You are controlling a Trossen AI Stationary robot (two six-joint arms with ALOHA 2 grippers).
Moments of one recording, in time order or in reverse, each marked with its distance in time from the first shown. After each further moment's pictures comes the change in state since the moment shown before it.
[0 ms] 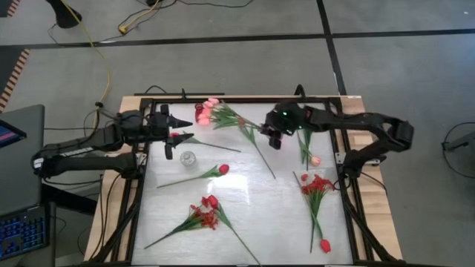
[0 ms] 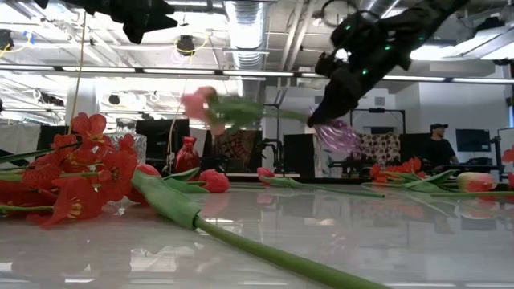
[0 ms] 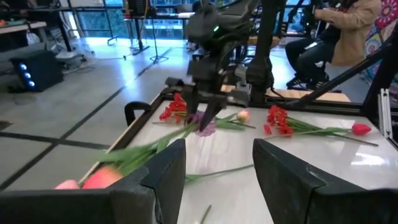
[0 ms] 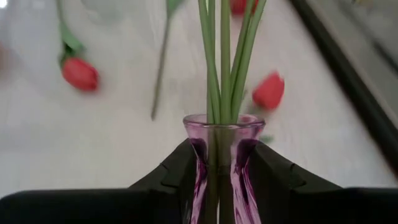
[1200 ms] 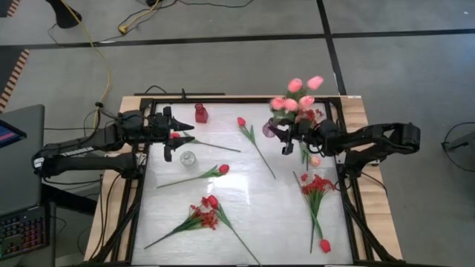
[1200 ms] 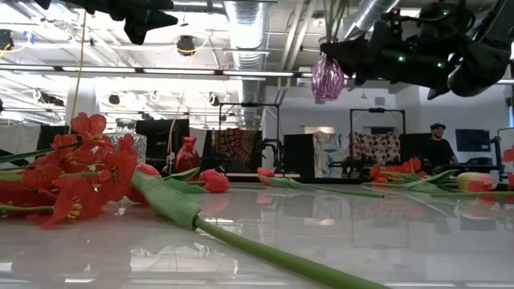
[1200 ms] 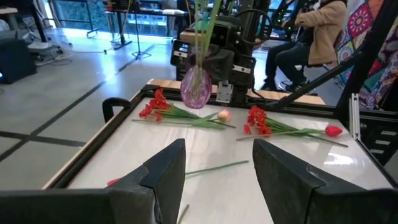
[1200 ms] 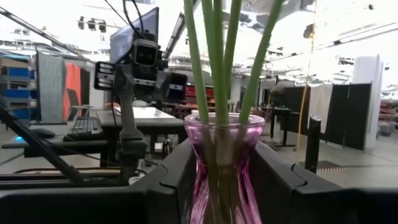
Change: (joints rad) left arm -0.002 0.006 0.000 0.003 0.070 -0.058; right arm 0.072 -0.063 -0.542 1.497 0.005 0.158
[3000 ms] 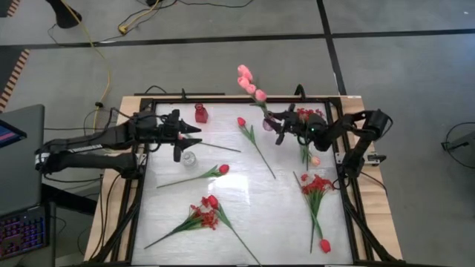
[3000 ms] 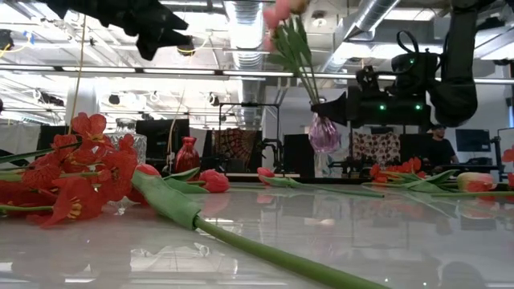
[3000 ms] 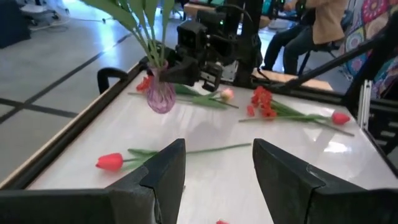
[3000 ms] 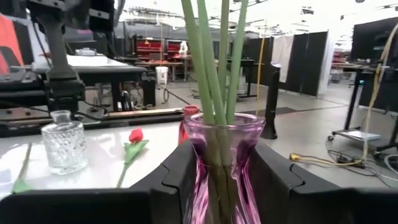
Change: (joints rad) left arm -0.004 0.135 -0.005 0.041 -0.012 -0.055; right arm -0.202 0.386 0.019 0.173 -0.046 0.012
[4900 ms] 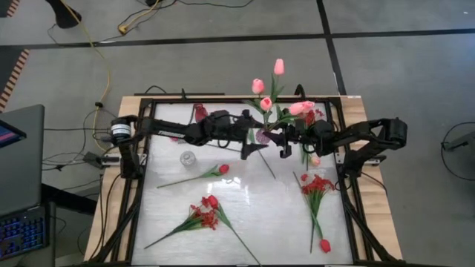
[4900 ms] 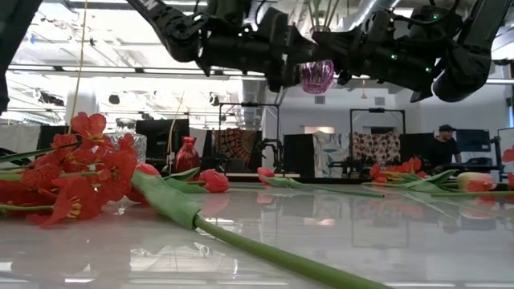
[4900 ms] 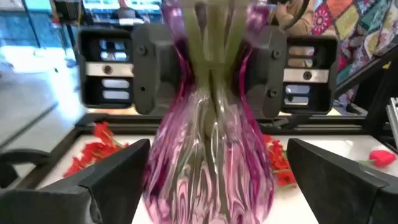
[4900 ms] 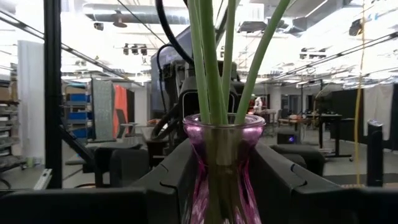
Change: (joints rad) left arm -0.045 1.057 0.472 0.738 0.131 0.105; right arm 0.229 -0.235 0.046 -0.015 -0.094 0.116
